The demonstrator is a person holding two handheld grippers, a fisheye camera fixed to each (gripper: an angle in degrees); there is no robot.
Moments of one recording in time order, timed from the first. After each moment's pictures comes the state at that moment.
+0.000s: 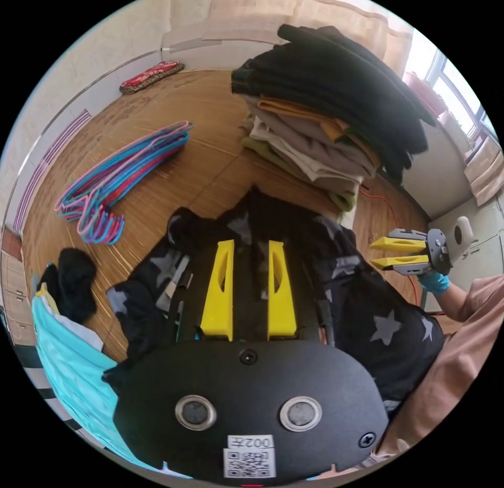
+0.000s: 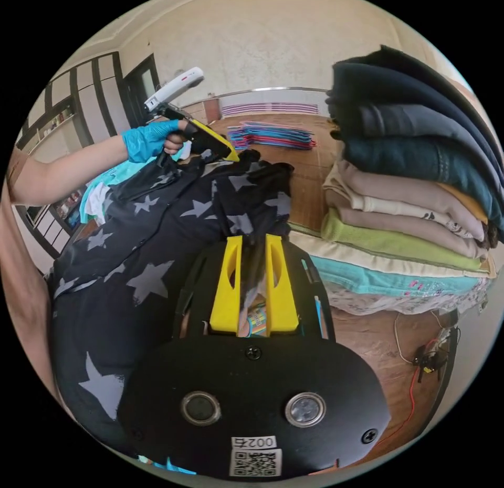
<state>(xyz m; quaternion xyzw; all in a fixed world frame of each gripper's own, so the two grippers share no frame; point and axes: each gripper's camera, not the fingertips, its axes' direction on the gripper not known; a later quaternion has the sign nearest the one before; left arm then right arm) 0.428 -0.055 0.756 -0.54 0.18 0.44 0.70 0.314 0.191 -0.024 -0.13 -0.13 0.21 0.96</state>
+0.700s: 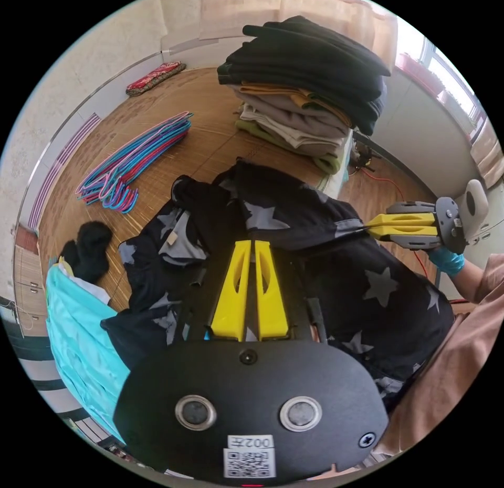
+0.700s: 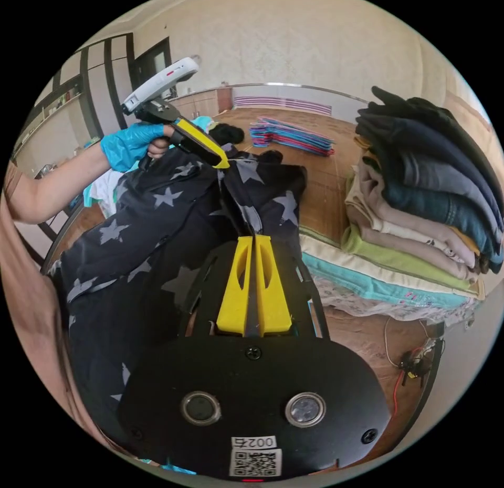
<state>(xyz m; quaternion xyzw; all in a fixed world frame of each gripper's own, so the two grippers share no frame) 0.396 -0.068 0.666 -0.52 0.14 0.47 0.70 0.271 0.148 -0.040 -0.16 -0.14 0.16 0.96</state>
